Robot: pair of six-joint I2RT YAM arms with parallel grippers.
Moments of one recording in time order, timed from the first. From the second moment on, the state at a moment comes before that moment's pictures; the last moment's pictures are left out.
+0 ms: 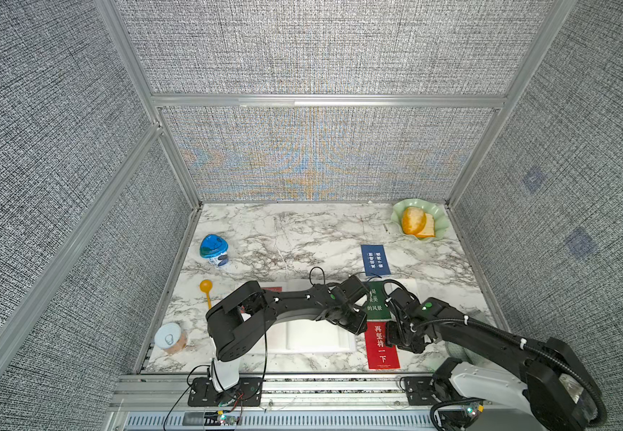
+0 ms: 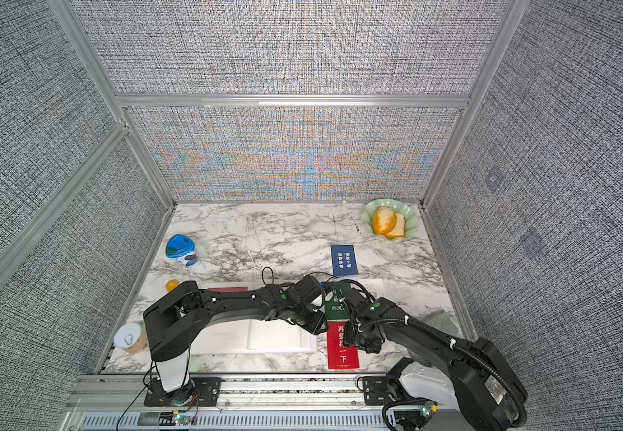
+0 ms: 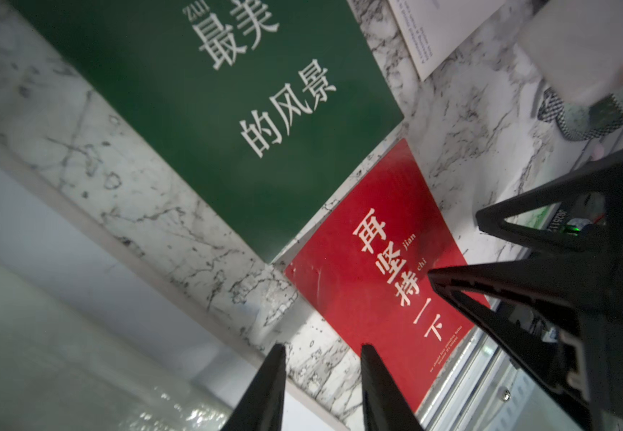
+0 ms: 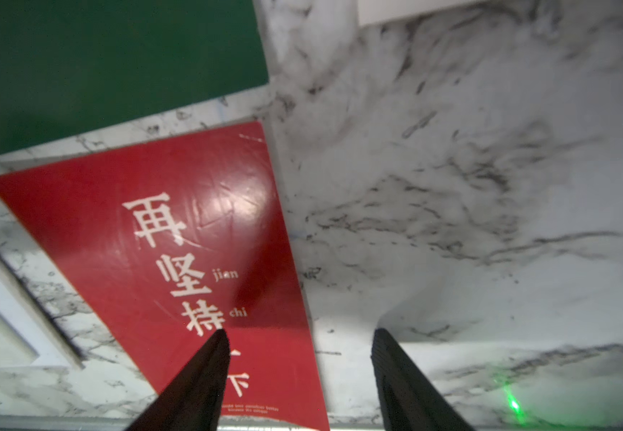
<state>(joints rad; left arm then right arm) -1.10 1.87 1.14 -0.33 0.33 -0.51 0.67 1.16 0.54 -0.87 -0.06 0.84</state>
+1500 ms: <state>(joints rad) -1.09 1.96 1.16 -0.28 0.36 -0.55 0.73 1.22 0.56 -0.79 -0.13 0.86</state>
